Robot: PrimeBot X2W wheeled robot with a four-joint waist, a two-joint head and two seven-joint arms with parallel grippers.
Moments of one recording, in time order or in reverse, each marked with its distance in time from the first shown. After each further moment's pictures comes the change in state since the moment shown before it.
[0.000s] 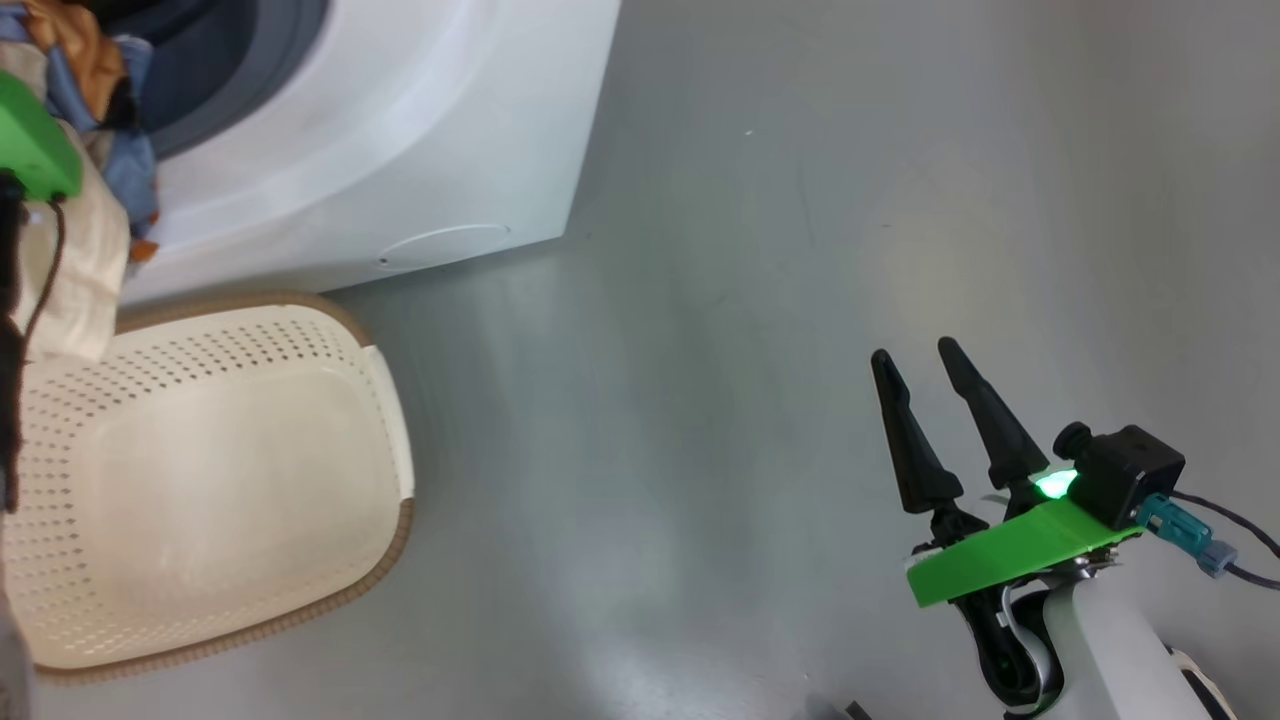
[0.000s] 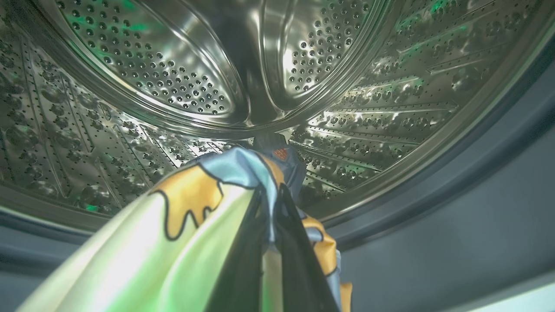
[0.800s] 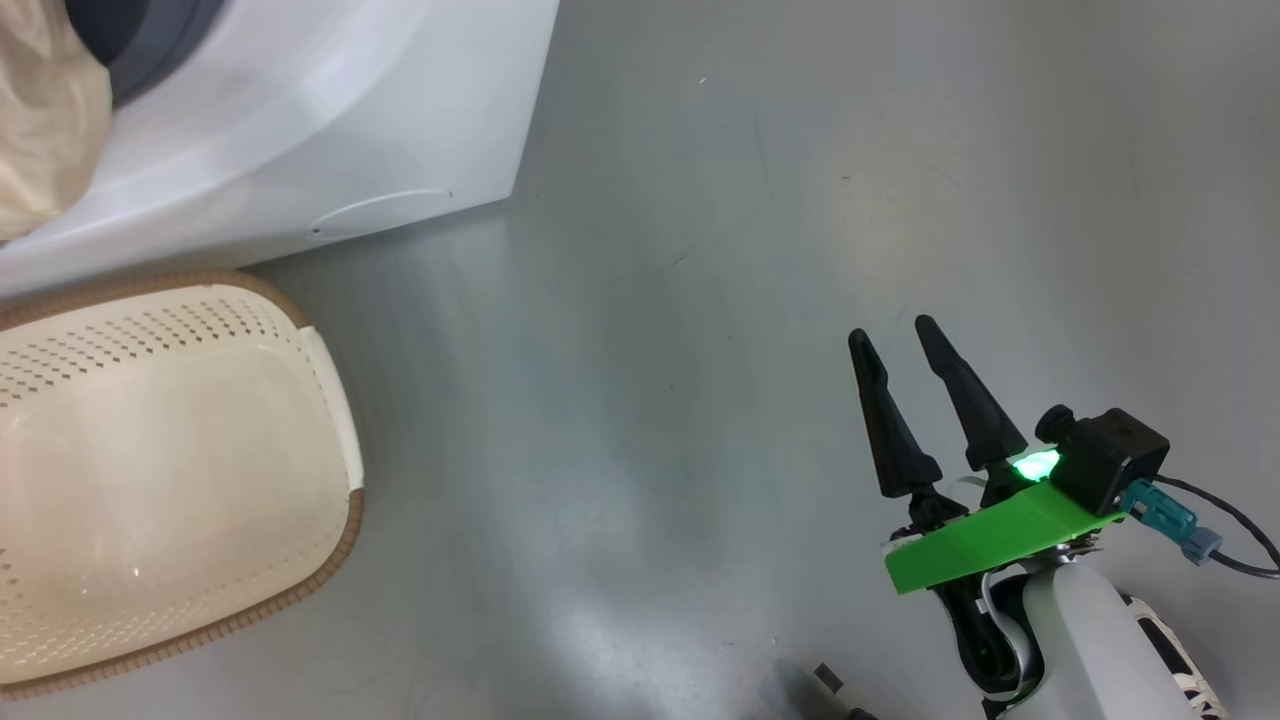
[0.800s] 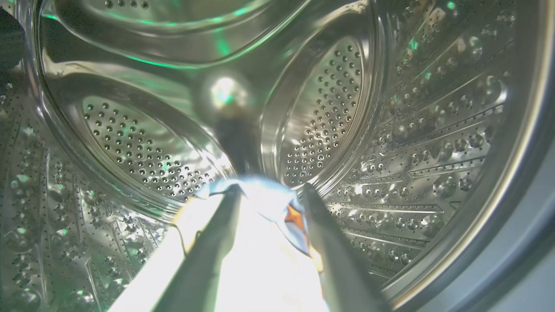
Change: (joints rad) left arm 0.042 0.050 0.112 -0.403 0.042 0.036 -0.041; right arm -0.028 0.027 0.017 -0.015 0.001 0.000 0.000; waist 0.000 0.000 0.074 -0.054
